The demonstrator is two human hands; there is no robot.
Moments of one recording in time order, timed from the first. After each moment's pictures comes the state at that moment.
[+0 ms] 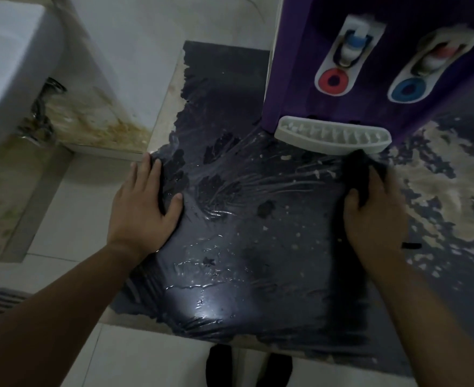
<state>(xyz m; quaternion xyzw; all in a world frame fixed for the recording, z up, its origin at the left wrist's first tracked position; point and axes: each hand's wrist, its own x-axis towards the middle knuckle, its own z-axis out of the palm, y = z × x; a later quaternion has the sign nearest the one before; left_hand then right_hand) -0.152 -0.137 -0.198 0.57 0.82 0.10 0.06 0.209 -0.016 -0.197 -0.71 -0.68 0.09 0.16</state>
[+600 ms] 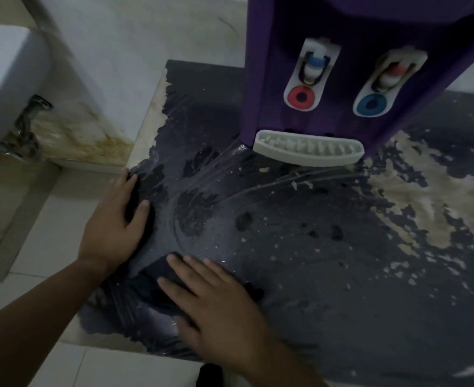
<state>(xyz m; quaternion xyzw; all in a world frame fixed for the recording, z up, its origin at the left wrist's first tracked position) -0.156 -0.139 -0.195 0.54 0.80 0.25 0.13 0.091 -0.166 -0.195 -0.26 -0.94 0.20 0.08</state>
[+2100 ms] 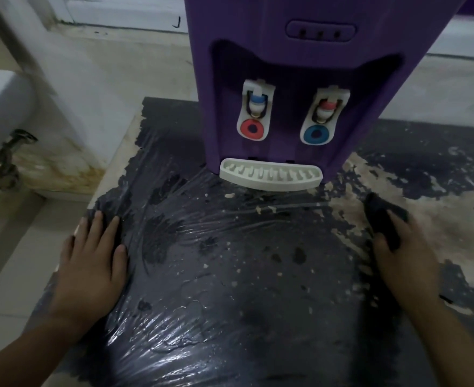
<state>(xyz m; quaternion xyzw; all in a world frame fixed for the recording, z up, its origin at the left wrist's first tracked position) -0.111 -0.153 -0.202 0.56 0.83 0.08 0.01 0.359 0.004 -0.187 -0.71 -0.67 0.11 0.18</state>
